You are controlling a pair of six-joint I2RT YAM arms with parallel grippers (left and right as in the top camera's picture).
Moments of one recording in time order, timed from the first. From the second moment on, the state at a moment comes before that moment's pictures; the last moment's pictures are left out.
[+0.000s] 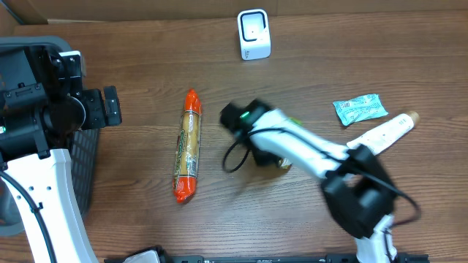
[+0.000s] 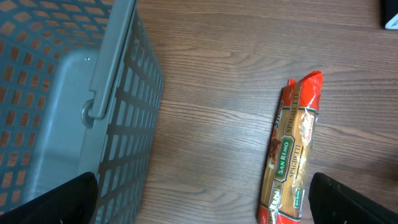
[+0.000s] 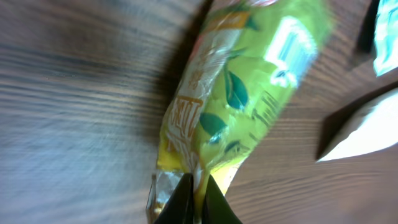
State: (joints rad) left arm 0.28 1.39 1.74 -1.33 -0.01 0.11; right arm 0.82 2.10 1.58 -1.33 0.44 0.54
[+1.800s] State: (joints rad) left arm 0.28 1.39 1.74 -1.33 -0.01 0.11; right arm 0.49 2.00 1.47 -1.12 -0.21 0.38
